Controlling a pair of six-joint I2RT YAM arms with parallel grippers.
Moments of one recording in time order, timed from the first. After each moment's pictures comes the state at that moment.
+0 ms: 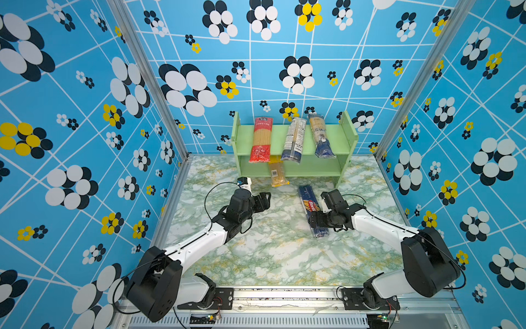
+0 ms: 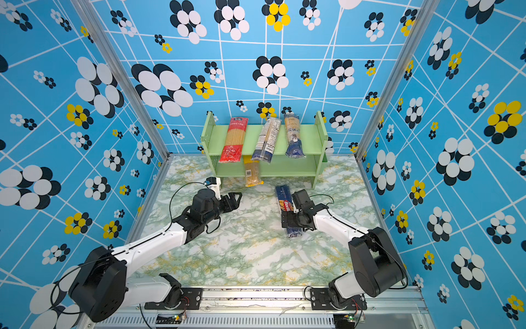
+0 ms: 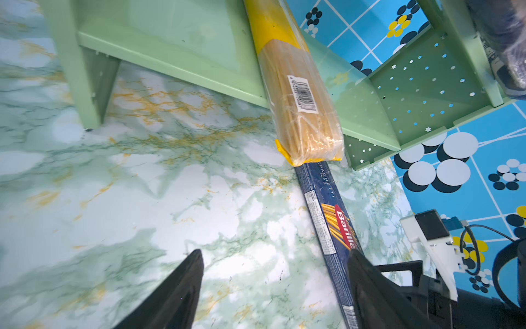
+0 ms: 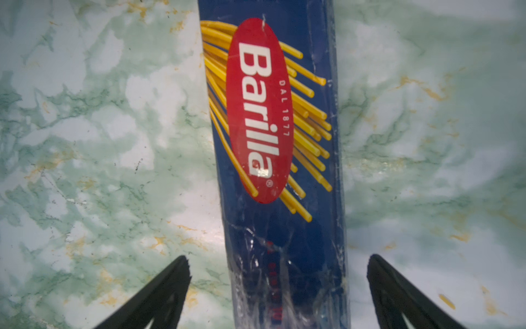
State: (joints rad) left arm -0.54 1.25 0.67 0.14 -0.02 -0.68; right arm 0.45 1.49 0.81 -0.44 -0.04 0.38
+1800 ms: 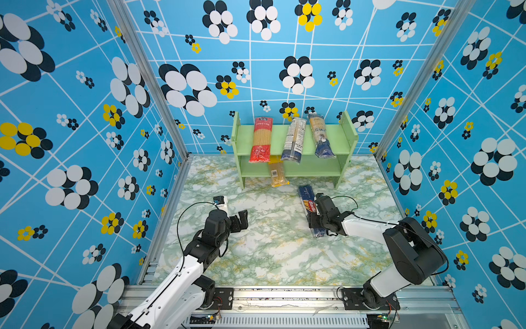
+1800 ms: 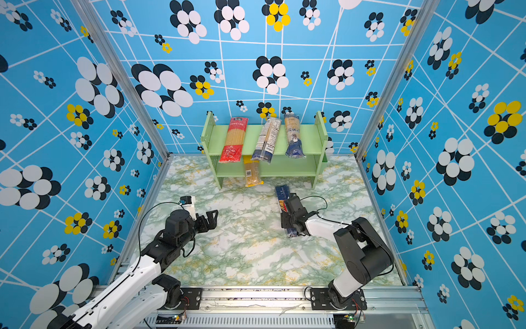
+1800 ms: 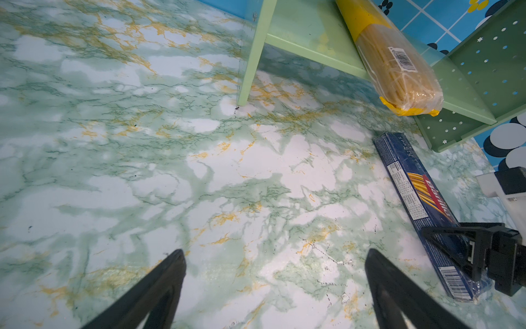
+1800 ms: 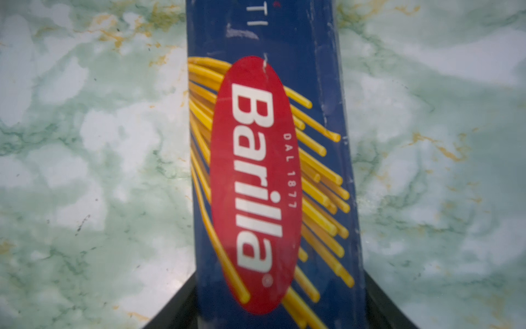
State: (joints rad) left arm -0.38 0.80 0.42 -0.13 -0.07 -0.49; right arm 0.53 1.60 0.72 -0.12 0.15 0.38
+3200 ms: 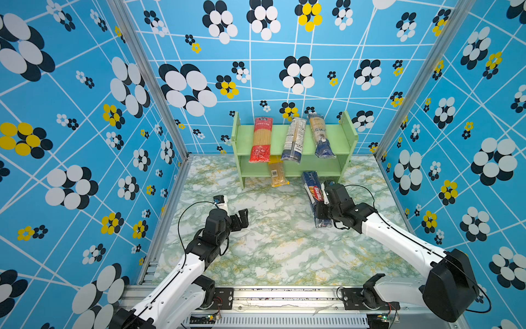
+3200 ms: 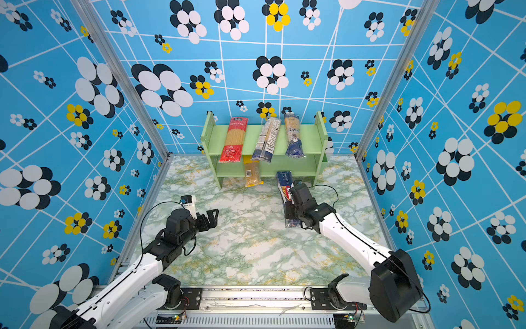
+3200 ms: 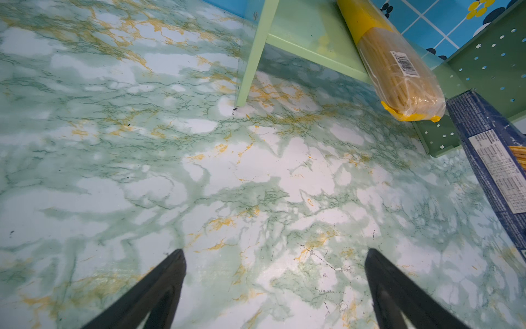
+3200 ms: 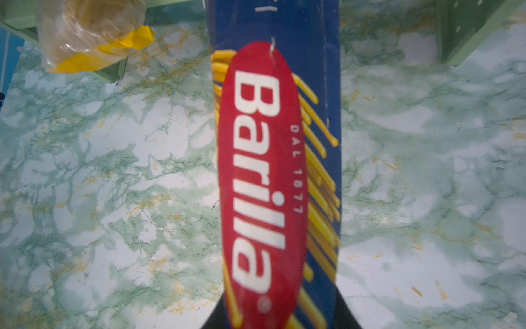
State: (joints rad) left arm -0.36 0.84 0.41 -0.08 -0.05 -0.50; right arm 0.54 1.29 0.93 -0.50 0.11 0.45
